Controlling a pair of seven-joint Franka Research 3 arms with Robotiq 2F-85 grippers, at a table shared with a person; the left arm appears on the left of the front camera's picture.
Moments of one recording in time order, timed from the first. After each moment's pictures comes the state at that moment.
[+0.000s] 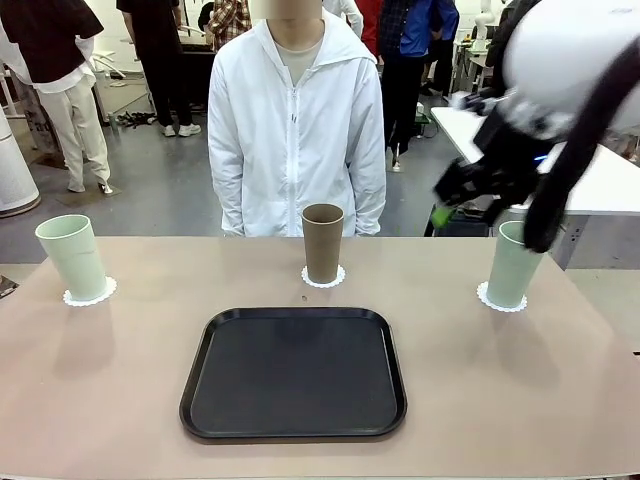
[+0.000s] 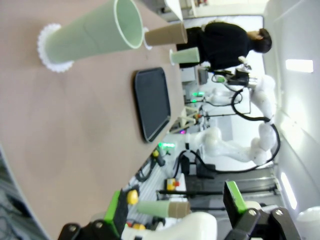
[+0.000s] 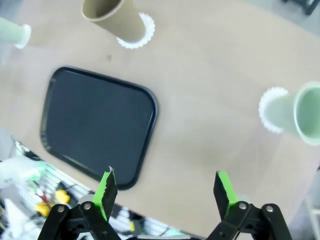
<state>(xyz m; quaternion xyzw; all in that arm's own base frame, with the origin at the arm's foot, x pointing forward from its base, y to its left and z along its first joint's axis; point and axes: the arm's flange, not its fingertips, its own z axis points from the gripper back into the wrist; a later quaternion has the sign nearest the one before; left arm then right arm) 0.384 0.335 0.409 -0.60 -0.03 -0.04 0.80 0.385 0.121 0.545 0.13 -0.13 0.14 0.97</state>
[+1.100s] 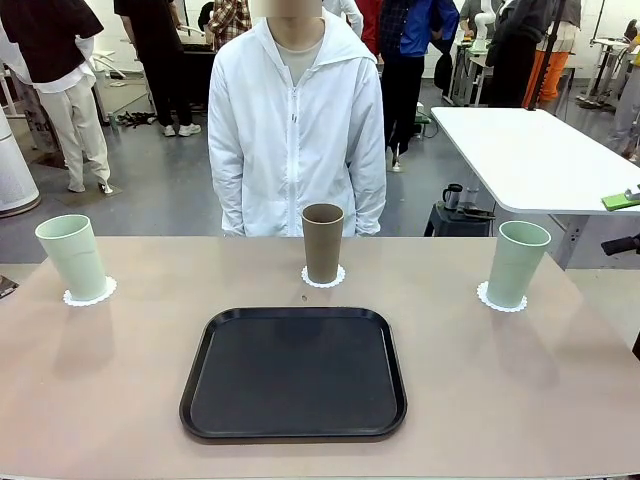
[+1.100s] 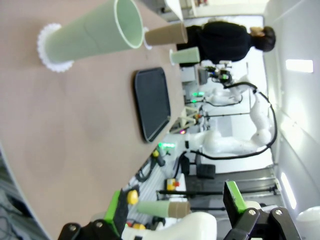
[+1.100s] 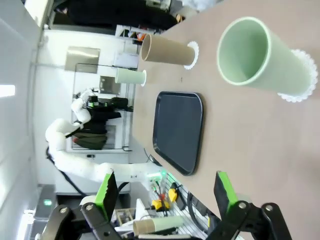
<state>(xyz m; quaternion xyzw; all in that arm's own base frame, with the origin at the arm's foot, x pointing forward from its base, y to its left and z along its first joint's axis) 0.384 0.336 0.409 -0.60 -0.03 -0.04 0.80 0.388 -0.171 0.447 0.54 -0.11 0.00 0.84</state>
